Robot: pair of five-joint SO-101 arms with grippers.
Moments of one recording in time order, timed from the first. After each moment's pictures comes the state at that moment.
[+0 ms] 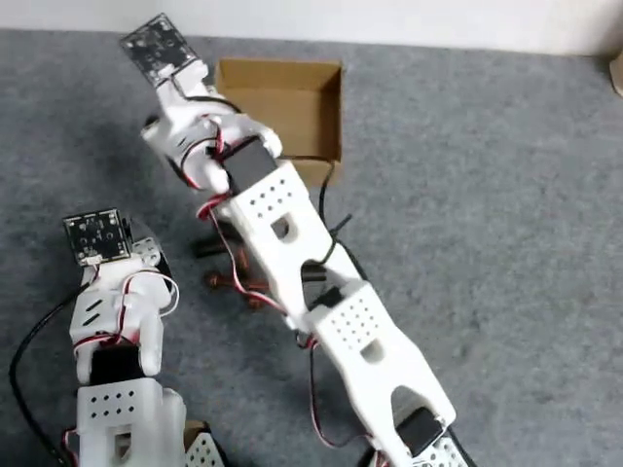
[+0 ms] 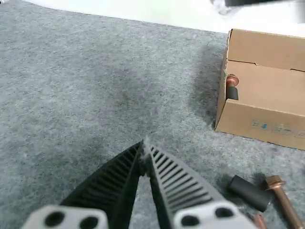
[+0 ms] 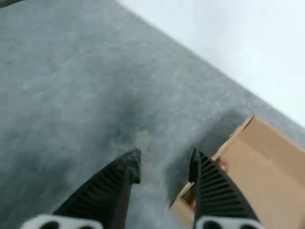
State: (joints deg) left arm -16.4 -76.9 87.3 21.3 7.6; right arm -44.7 51.6 -89.9 75.8 7.4
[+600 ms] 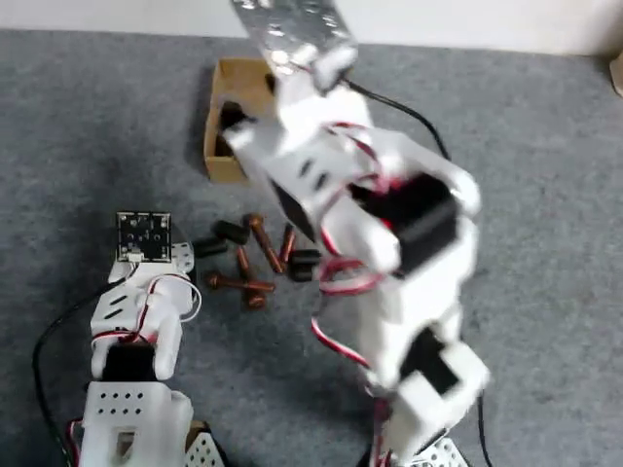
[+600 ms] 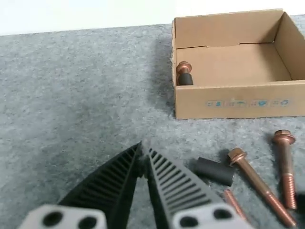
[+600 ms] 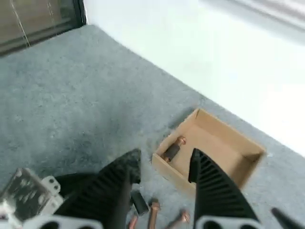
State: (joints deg) left arm -7.3 -76.9 87.3 22.7 -0.5; right arm -38.8 6.8 -74.9 100.1 7.3
